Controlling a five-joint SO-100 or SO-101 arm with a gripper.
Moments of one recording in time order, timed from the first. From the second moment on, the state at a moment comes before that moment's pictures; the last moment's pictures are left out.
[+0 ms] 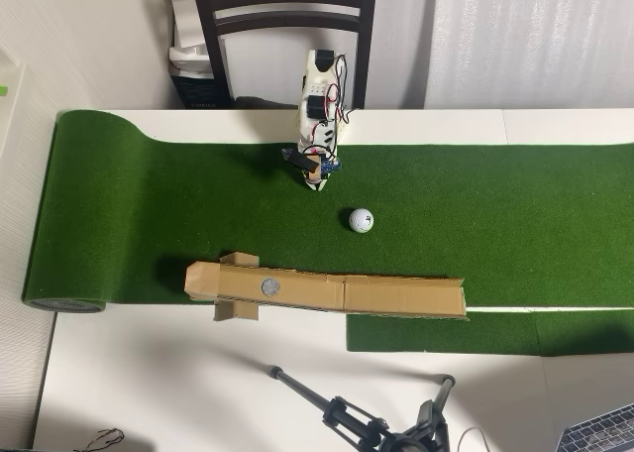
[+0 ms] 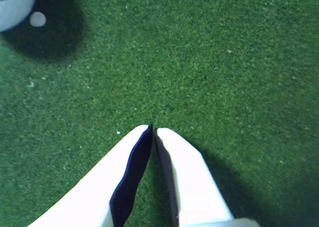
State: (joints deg) arm 3.6 191.5 178.7 73.6 83.9
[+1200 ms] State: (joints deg) arm 3.6 191.5 178.7 73.6 83.9
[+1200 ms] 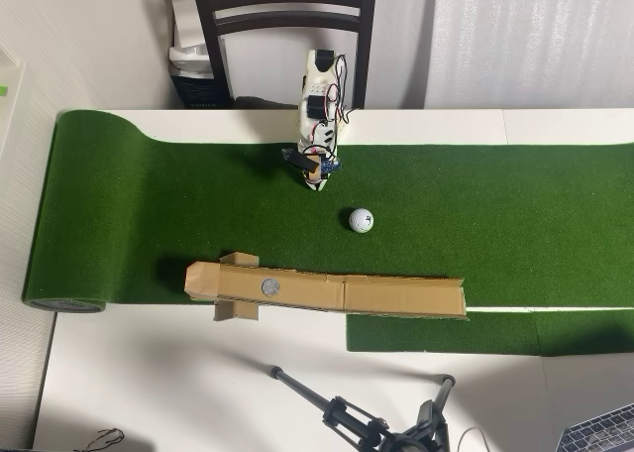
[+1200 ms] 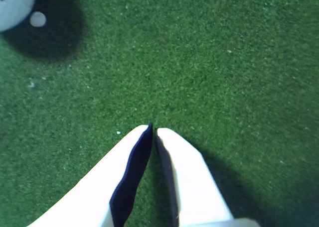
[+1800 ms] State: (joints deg) arm -4.8 190.6 167.0 72.9 78.7
